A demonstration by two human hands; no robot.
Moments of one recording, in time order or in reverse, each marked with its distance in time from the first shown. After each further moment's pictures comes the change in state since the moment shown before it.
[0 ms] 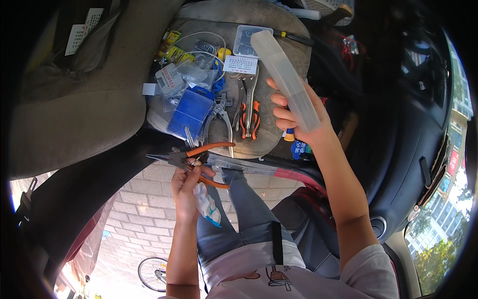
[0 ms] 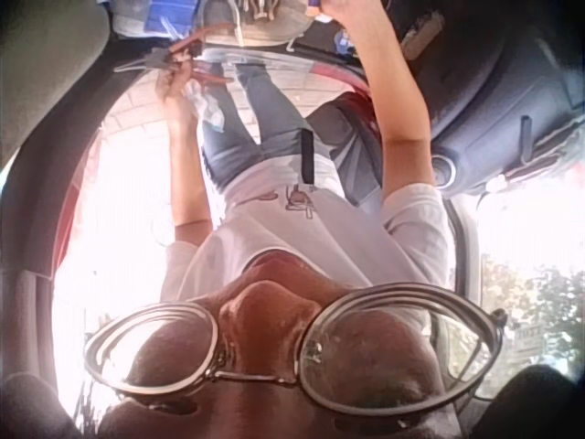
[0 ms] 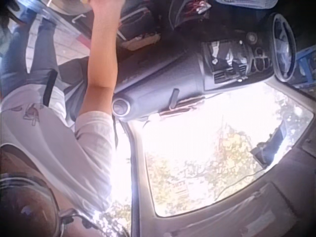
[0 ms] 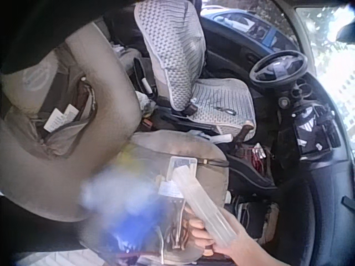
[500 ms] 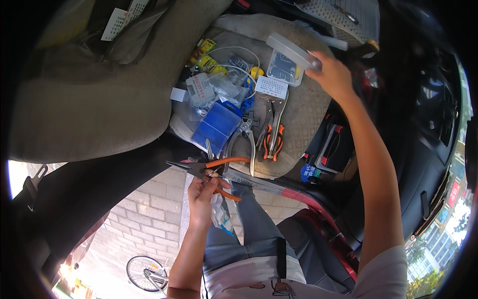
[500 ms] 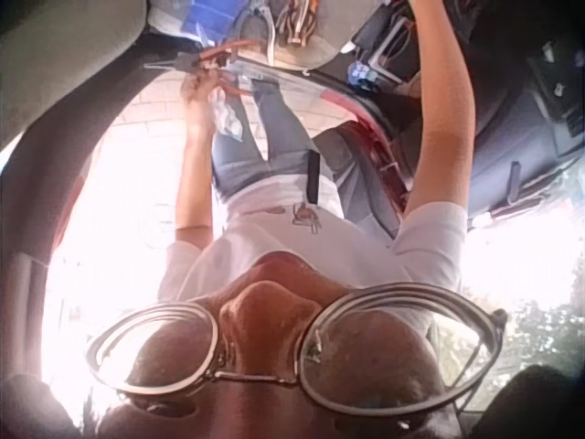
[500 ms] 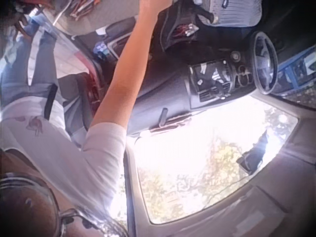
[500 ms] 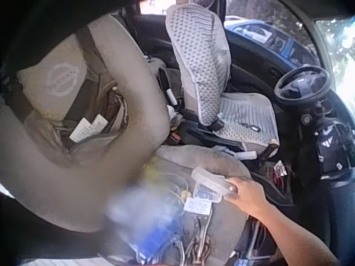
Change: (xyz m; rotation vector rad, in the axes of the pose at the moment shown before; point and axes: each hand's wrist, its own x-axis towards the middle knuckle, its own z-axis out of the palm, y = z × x) left_hand 0.008 0.007 -0.018 -0.070 0.054 -0.024; right_hand 0.100 -0.091 0.015 -2.433 0.633 -0.448
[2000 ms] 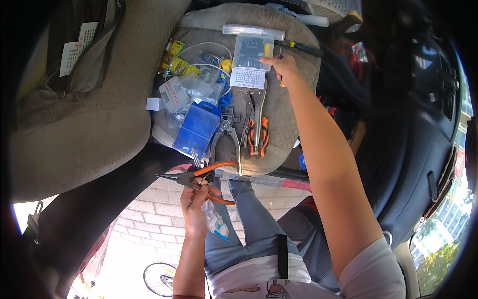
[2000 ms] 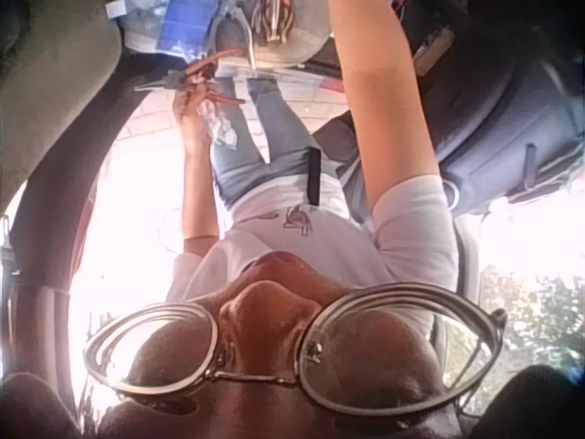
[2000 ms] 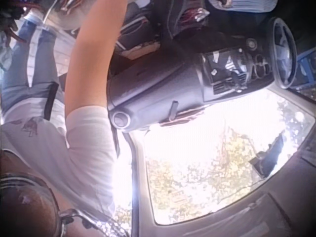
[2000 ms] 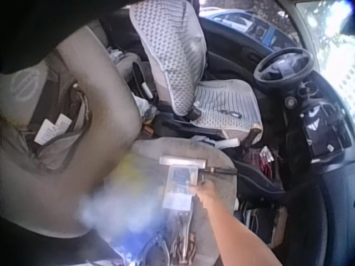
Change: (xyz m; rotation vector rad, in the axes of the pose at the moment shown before) left_hand 0.004 -0.019 0.005 0.064 0.029 -0.030; right_hand 0.030 0.023 0.139 0.968 -0.041 0.810
